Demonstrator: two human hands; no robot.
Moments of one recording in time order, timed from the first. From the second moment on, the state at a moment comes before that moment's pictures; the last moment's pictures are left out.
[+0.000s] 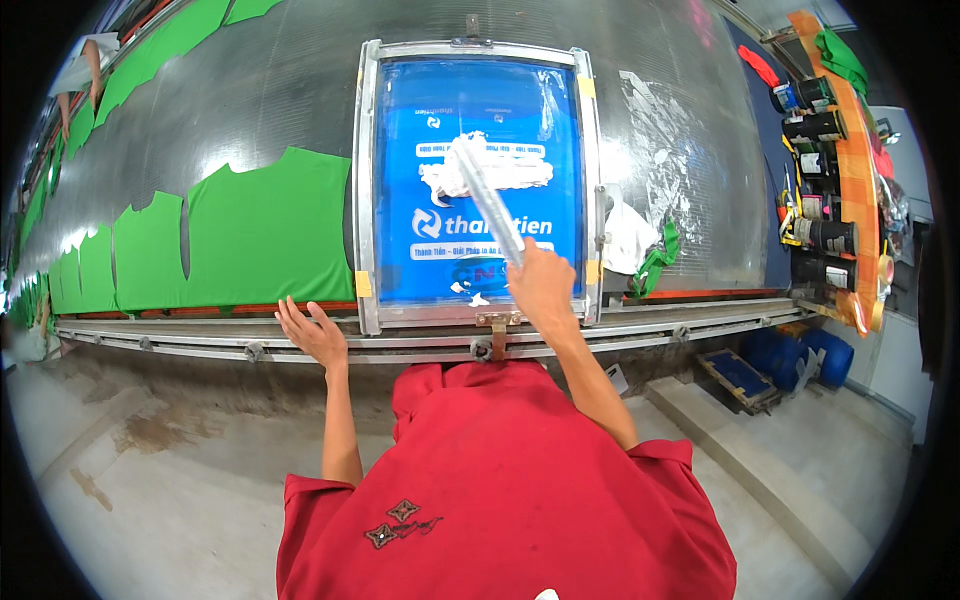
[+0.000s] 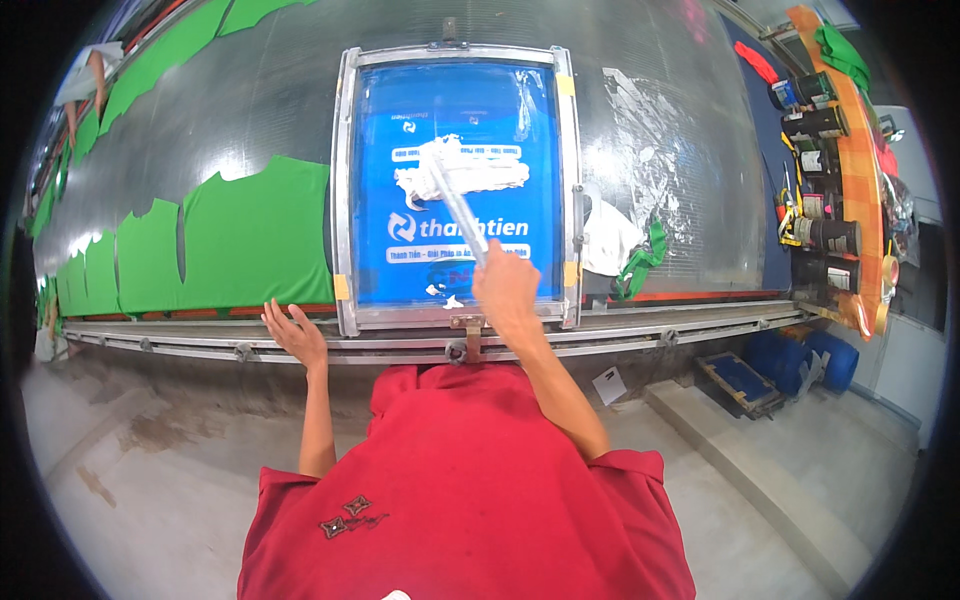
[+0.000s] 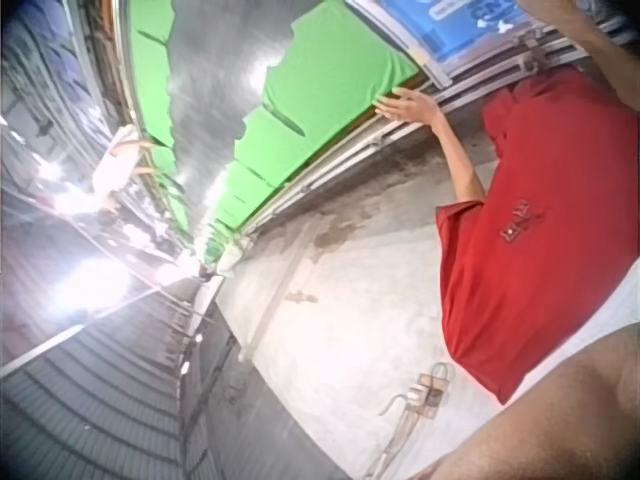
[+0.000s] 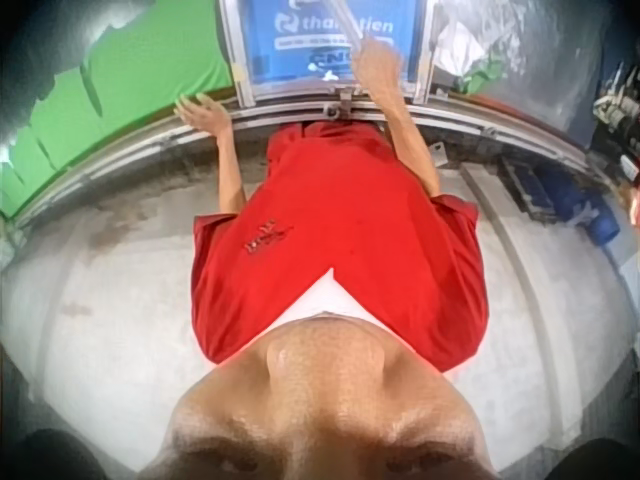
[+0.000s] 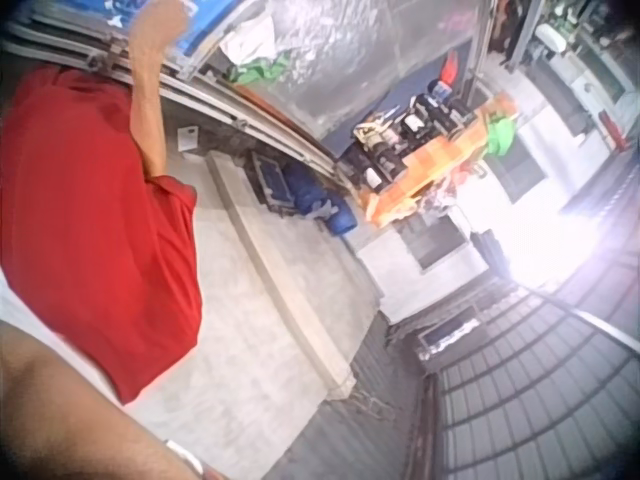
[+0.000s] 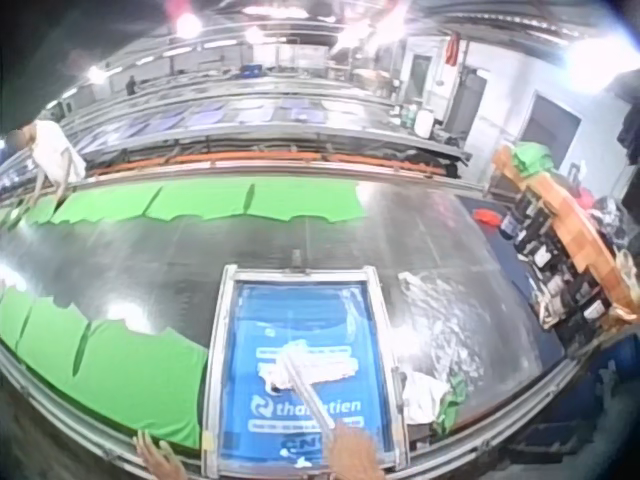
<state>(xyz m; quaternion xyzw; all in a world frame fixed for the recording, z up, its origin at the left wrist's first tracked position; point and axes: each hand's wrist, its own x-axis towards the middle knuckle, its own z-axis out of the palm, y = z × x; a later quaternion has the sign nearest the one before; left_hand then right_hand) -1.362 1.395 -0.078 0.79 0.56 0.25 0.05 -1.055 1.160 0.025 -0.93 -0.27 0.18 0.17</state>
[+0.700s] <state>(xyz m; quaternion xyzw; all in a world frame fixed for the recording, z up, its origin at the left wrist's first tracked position) -1.364 1.396 -0.080 0.78 0.57 0.24 0.08 -1.043 1.139 0.007 -0.94 -0.20 0.23 0.18</state>
